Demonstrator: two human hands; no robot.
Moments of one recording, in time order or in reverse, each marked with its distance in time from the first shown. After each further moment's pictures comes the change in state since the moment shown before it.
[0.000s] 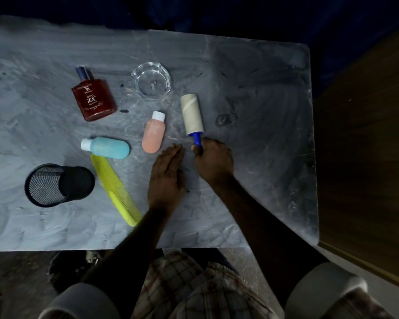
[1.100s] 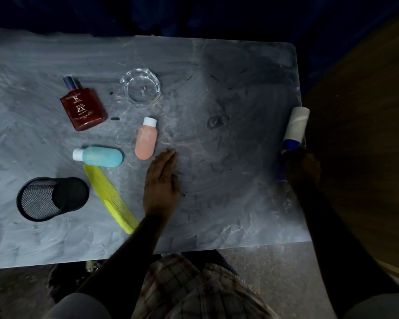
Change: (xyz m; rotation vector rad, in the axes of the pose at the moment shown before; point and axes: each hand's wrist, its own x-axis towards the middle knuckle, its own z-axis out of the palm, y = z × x) left_hand -0.002 -0.002 0.002 0.021 0.030 0.022; right_hand -0.005 0.189 -0.087 0.036 0.118 0.588
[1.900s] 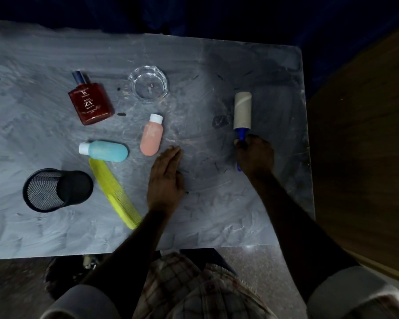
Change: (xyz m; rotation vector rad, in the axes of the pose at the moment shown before) left_hand 0.002 0.003 -0.005 -0.023 0.000 -0.007; right_hand -0.048 -0.100 0.047 -0.032 0.082 -0.372
